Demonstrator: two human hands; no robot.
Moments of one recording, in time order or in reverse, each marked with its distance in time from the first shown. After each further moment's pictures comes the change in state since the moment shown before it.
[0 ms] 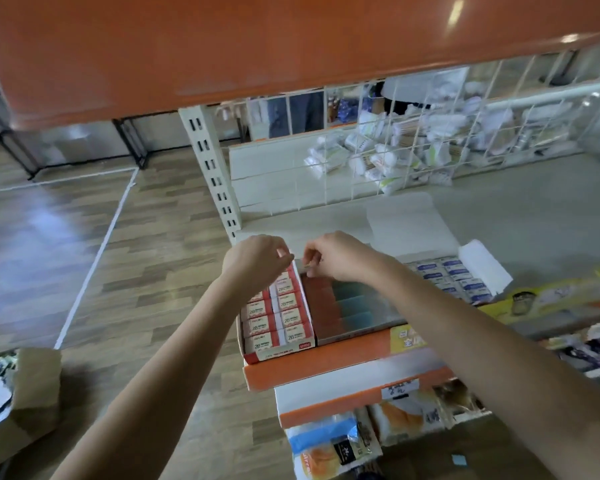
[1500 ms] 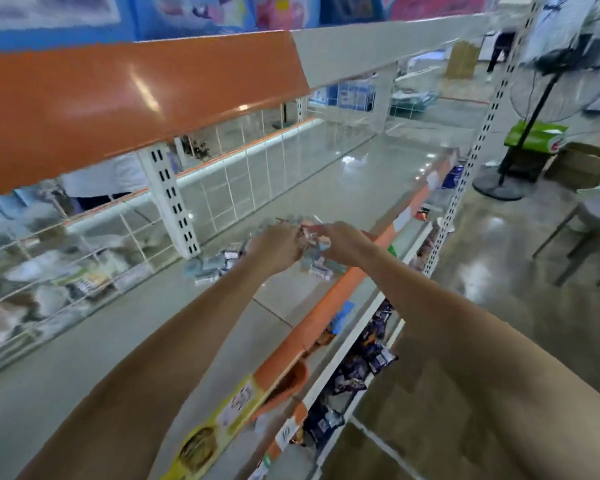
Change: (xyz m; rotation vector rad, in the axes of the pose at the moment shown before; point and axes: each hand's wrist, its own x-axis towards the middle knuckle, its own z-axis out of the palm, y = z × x) left_hand 0.306 0.814 0.198 0.083 -0.050 0.791; right_hand -0.286 0.702 -0.336 -0.122 0.430 0.720
